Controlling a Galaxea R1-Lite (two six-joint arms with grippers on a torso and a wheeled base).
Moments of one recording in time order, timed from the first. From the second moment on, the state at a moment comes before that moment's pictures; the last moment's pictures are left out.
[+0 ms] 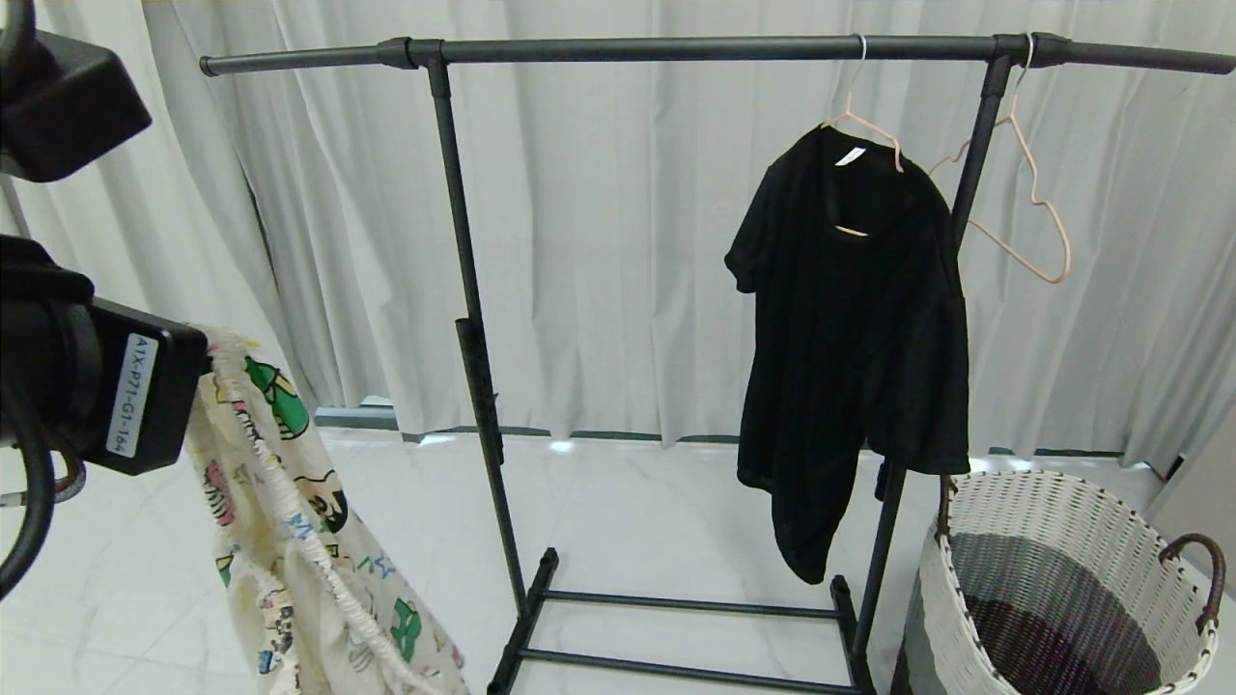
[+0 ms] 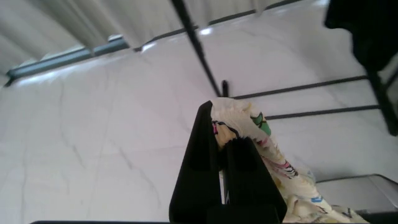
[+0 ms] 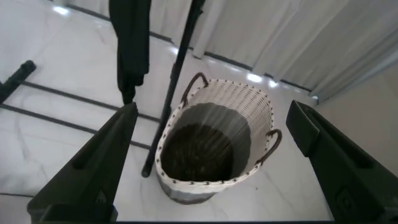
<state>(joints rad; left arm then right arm) -0.71 1.27 -1.41 0.80 0.63 -0.07 0.20 0.90 -0.93 0.35 -0.16 -0.21</state>
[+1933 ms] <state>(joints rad) -0.72 1.25 -1.40 0.80 0.64 -0.07 0.11 1.05 -0.84 0.03 -0.16 -0.10</state>
